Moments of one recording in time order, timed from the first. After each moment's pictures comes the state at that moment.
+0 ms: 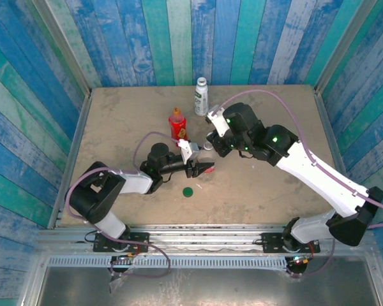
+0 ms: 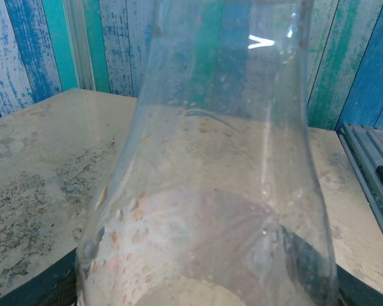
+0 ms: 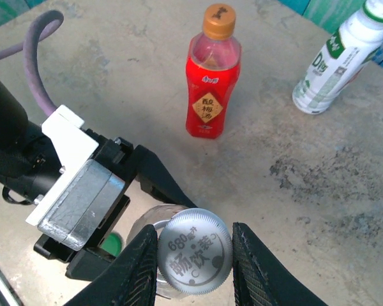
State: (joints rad) left arm -0.62 1.60 0.51 1.01 0.68 0.02; right arm 0.84 1.38 1.48 -0.82 0.07 0.02
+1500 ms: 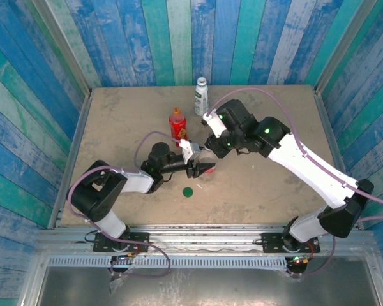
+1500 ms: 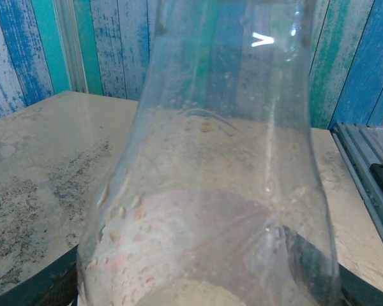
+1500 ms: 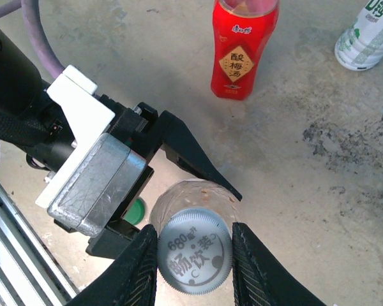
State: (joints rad) left arm -0.62 1.61 0.52 1.01 0.70 0.03; right arm 0.81 1.48 1.58 -0.98 -0.02 0.04
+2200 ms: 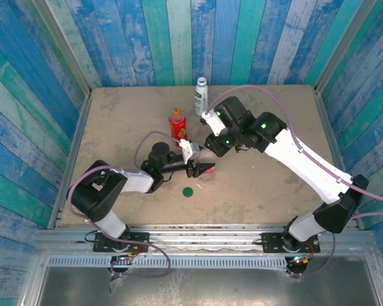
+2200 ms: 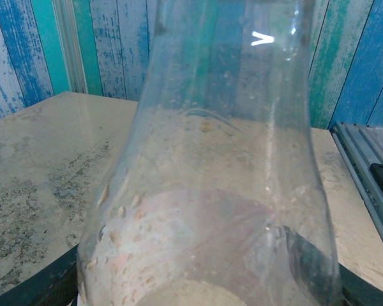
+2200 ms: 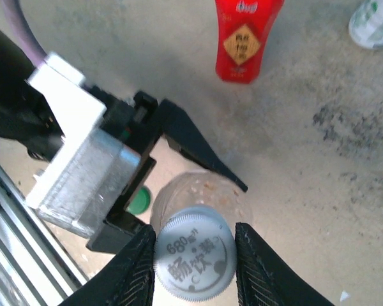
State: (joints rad) left arm -0.62 1.61 0.52 1.01 0.70 0.03; right arm 0.80 1.52 1.63 -1.05 -0.06 0.05
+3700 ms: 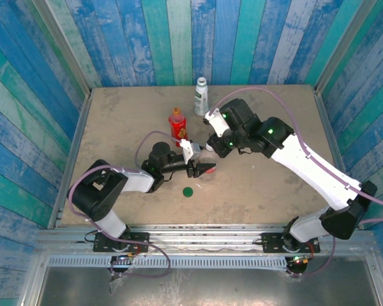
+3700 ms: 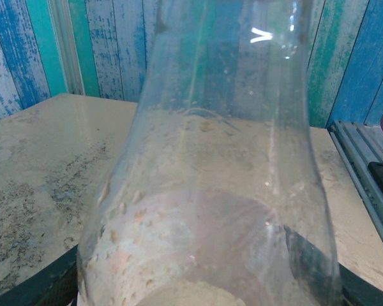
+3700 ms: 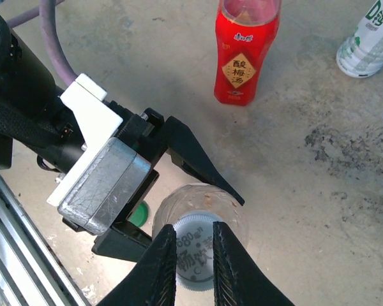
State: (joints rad) left arm -0.62 1.62 0.52 1.01 0.71 0.04; right arm 0.80 1.44 1.55 -0.95 -0.05 0.03
